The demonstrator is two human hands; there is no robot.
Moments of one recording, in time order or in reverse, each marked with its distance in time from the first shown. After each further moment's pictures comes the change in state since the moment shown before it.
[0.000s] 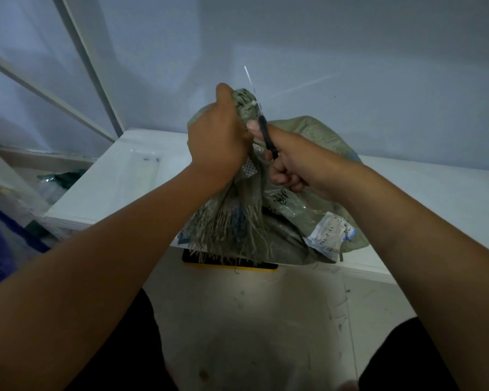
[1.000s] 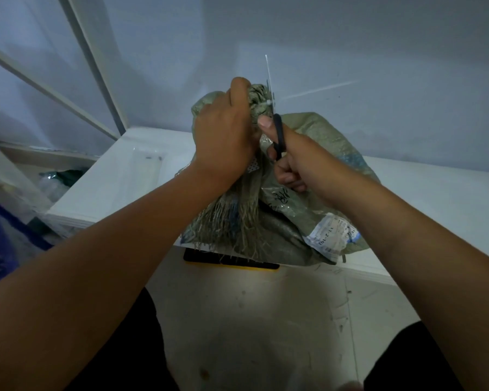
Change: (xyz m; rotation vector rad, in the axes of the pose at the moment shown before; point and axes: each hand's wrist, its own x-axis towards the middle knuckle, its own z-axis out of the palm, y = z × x) left_hand -0.001 -0.002 -0.001 0.018 0.196 0.264; right_hand -0.003 -0.001 0.008 0.087 0.086 -0.035
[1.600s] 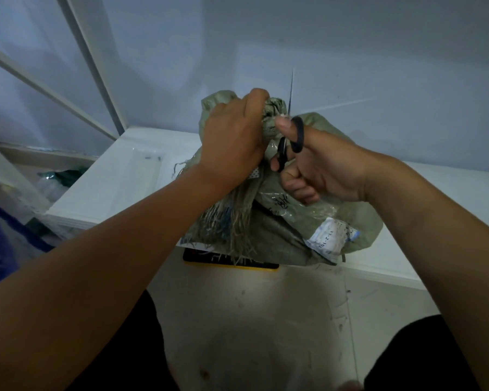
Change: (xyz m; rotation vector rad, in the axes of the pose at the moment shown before) left_hand -0.002 0.009 -0.008 -0.063 -0.040 0.164; right_hand -0.008 0.005 -0.029 0.114 -0.370 0.099
